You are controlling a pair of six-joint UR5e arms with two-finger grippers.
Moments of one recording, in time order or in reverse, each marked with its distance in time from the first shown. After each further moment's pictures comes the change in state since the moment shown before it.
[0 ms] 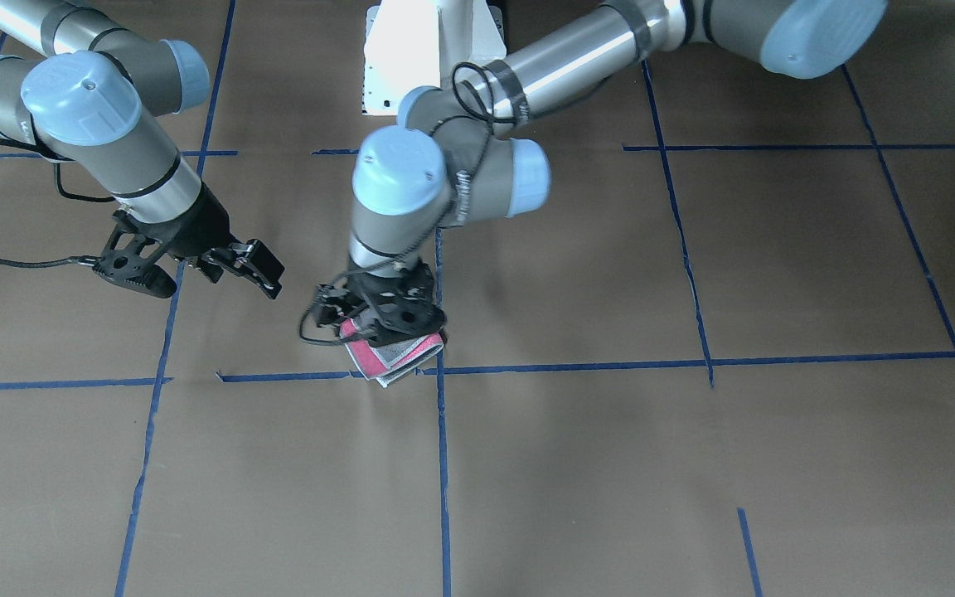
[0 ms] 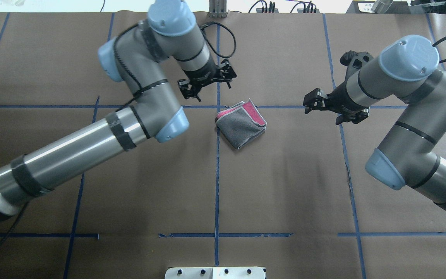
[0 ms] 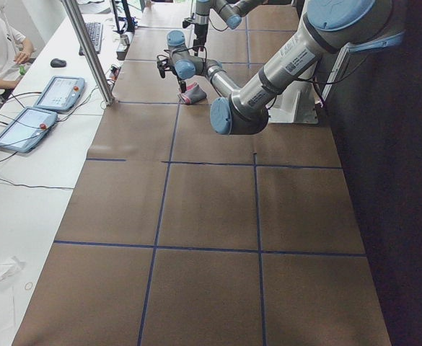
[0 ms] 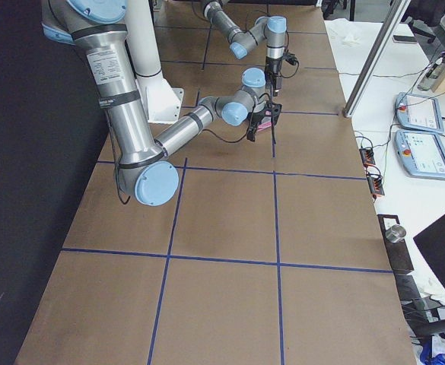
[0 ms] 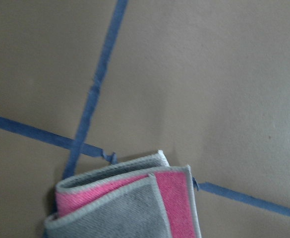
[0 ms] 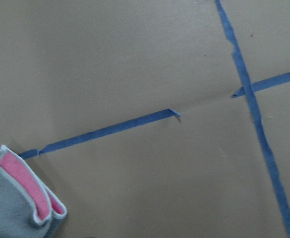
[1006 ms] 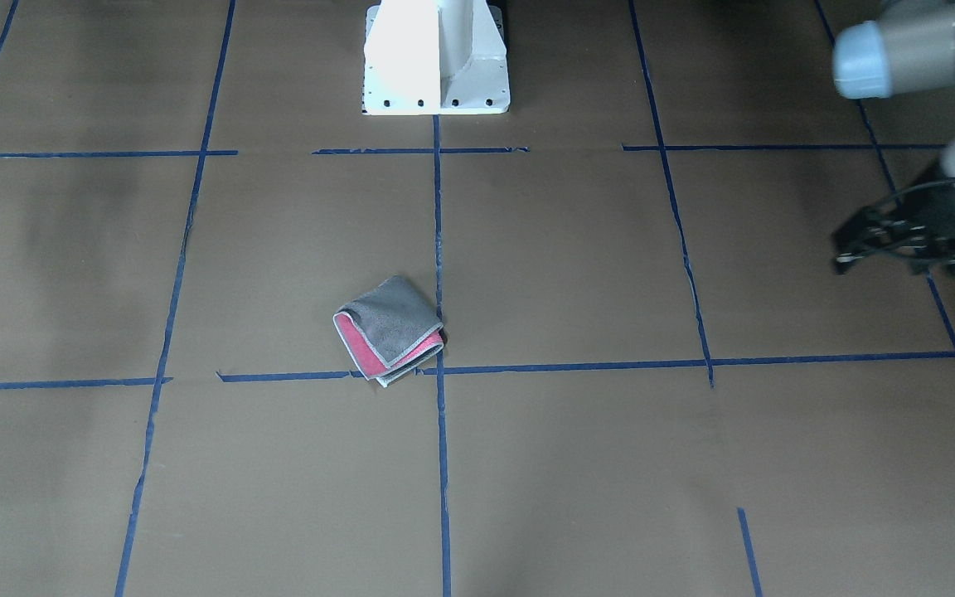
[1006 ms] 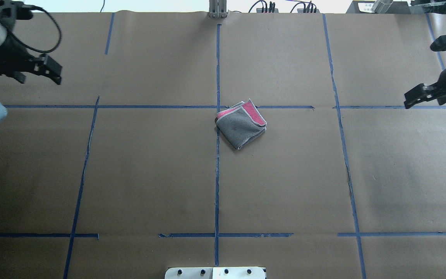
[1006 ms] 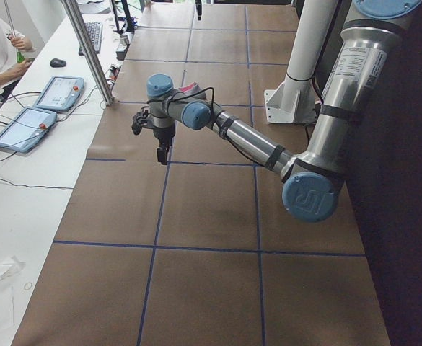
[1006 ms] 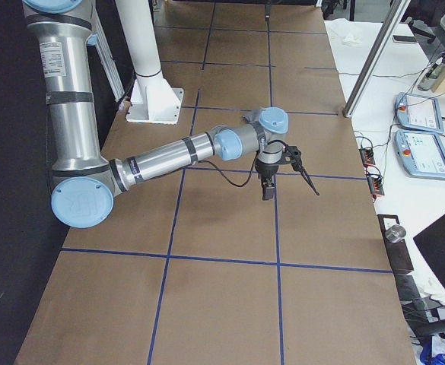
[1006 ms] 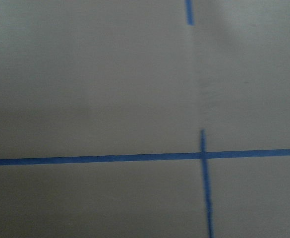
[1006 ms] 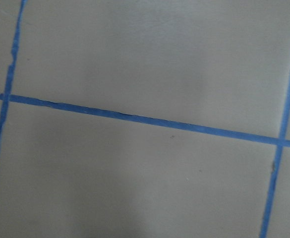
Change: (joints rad) left arm -0.542 0.711 -0.501 0.389 -0.142 1.081; right arm 0.506 -0.229 -0.025 -0.306 0.223 -1.111
